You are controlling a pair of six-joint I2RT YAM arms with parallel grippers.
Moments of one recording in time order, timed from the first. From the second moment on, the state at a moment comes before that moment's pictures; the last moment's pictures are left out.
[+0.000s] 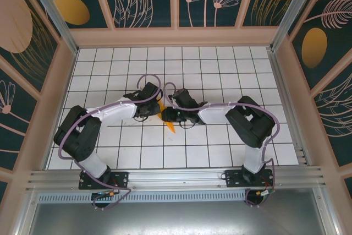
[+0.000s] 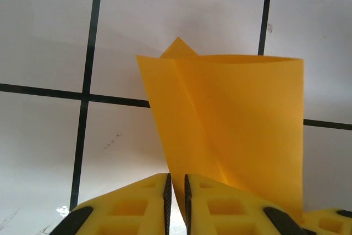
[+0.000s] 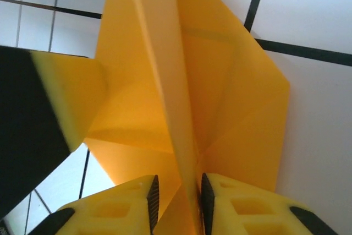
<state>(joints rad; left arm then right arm) -0.62 1.65 0.96 -0.43 -0.14 -0.78 0.83 1.87 0.97 0.08 -0.30 0.70</state>
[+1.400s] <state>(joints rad) -0.61 1.20 0.76 -0.29 -0.24 -0.84 0.79 1.89 1.30 -0.45 0.25 0.68</state>
